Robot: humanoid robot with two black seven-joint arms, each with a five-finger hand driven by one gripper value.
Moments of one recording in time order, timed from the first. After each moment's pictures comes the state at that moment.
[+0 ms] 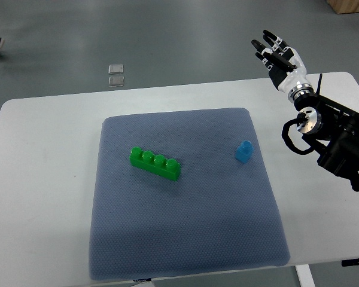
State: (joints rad) left arm 0.00 0.00 -0.10 -0.14 0.07 0.00 0.02; right arm 0.98 -0.18 0.41 0.45 0.22 0.13 0.44
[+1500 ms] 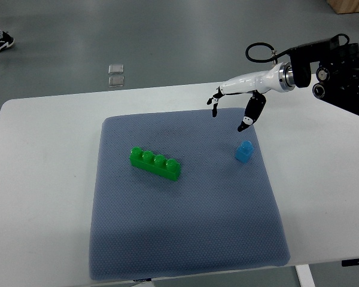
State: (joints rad) left arm 0.00 0.00 -0.10 -0.14 0.07 0.00 0.02; right arm 1.34 -0.46 -0.09 0.93 -1.36 0.35 0.40
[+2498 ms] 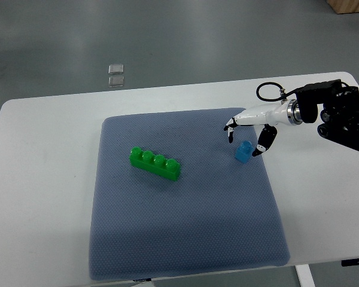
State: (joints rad) left arm 0.00 0.00 -0.10 -0.14 0.07 0.00 0.02; right arm 1.18 -0.47 -0.13 0.90 -1.43 0.18 0.39
